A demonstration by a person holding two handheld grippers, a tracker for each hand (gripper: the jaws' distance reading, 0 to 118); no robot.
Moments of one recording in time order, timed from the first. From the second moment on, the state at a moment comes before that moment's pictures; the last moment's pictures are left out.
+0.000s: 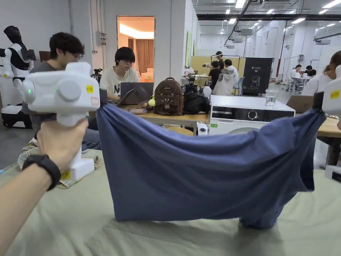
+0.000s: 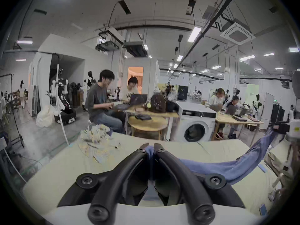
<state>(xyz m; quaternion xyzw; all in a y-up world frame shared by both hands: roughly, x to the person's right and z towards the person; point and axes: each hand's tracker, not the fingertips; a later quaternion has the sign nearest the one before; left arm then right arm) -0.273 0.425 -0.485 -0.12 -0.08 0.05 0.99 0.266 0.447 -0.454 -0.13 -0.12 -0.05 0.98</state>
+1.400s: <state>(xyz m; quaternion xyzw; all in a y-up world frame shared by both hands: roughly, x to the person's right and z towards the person) -0.309 0.160 -0.172 -0.21 -0.12 0.03 0.97 0.235 0.168 -0.107 -0.24 -0.09 -0.02 0.97</state>
